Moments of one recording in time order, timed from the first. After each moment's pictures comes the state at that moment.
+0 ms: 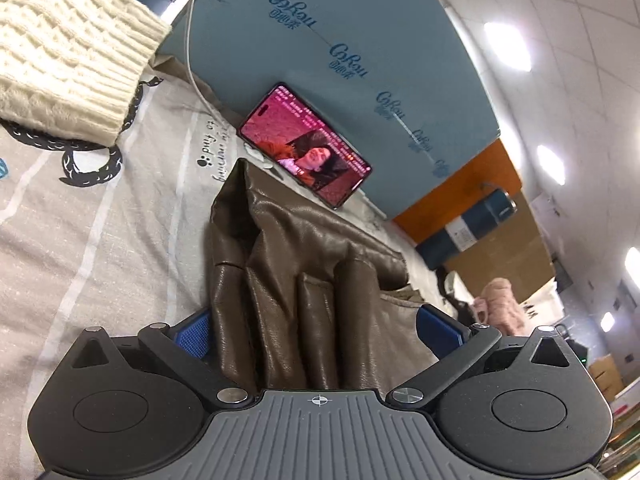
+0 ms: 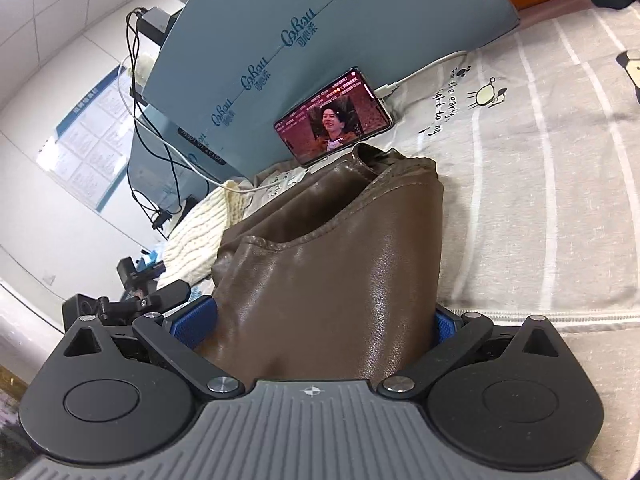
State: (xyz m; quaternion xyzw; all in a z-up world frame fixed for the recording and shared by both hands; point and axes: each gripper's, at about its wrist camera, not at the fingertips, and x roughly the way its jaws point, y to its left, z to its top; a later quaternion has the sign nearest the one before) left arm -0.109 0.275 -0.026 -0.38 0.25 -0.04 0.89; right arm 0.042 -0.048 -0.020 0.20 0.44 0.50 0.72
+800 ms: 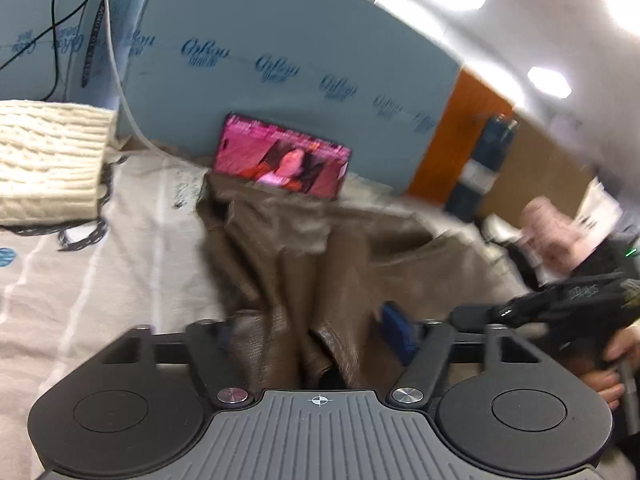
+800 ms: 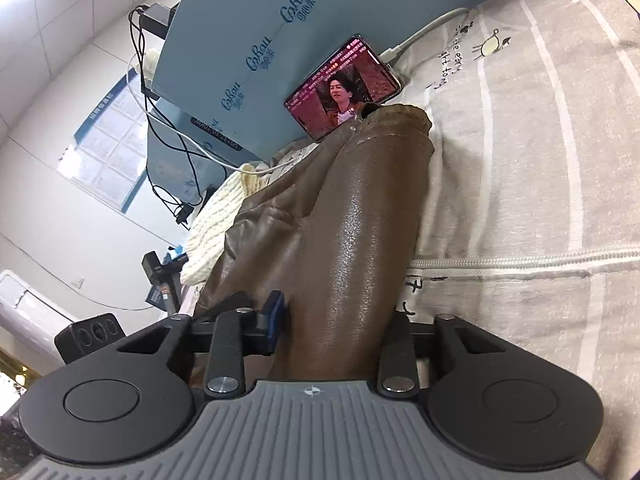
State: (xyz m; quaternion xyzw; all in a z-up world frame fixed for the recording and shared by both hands) left arm -0.117 0.212 -0.020 -0.17 0.25 0.01 0.95; right arm 0.034 -0.050 -0.037 0.23 0.46 0.52 0.68
